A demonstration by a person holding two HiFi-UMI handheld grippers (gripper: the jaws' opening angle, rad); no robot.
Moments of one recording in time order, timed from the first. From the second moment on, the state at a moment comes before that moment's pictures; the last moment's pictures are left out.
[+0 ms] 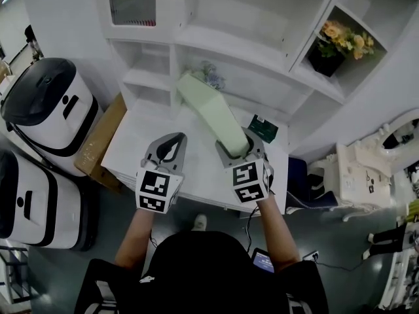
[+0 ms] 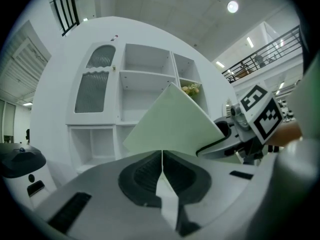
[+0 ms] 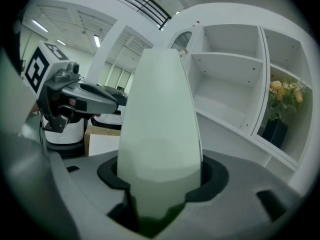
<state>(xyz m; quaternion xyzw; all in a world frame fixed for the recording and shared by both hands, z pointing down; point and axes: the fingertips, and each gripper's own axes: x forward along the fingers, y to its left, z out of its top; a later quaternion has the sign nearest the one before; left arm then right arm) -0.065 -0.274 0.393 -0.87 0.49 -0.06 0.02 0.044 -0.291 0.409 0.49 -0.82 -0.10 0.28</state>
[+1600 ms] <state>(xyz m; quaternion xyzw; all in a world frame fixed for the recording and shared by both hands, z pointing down) -0.052 -0.308 0.349 -0.88 0.47 -0.05 0.07 0.051 -0.333 0.364 0.42 -0.68 -0.34 0.50</state>
